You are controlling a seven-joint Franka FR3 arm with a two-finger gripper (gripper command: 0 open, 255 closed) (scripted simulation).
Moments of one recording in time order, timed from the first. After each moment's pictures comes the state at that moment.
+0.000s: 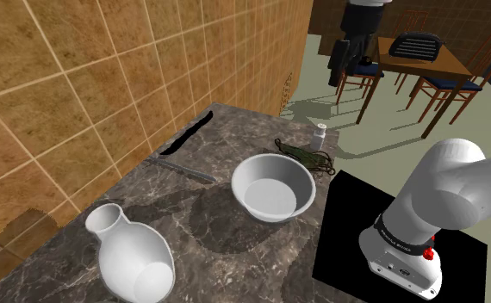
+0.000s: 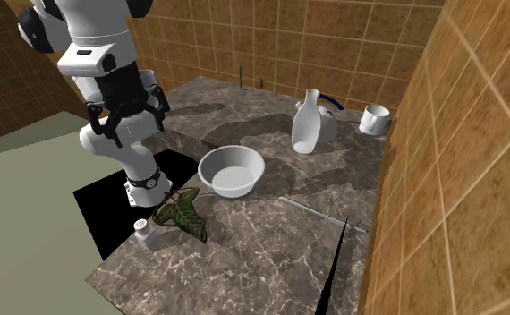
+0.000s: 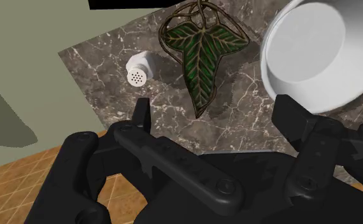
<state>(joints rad) 0.01 -0.80 -0.05 -2.29 -0.05 1.50 -0.01</state>
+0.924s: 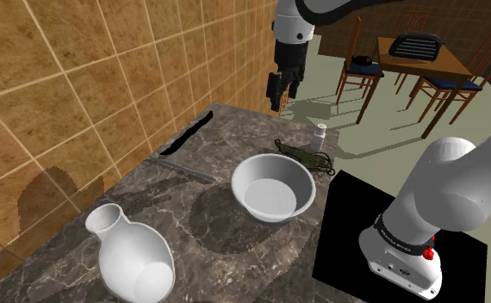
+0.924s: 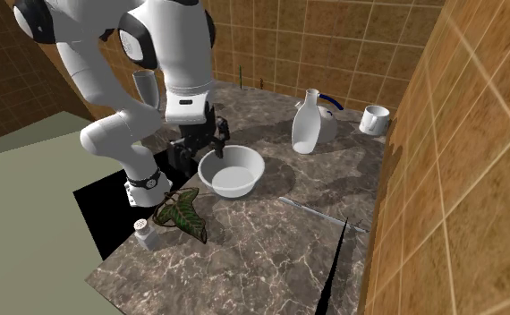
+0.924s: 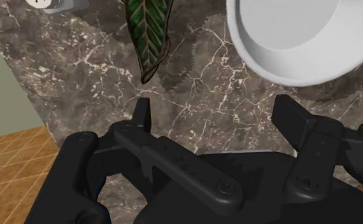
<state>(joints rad) 0.09 -0.48 0.06 -2.25 0.02 1.76 0.05</state>
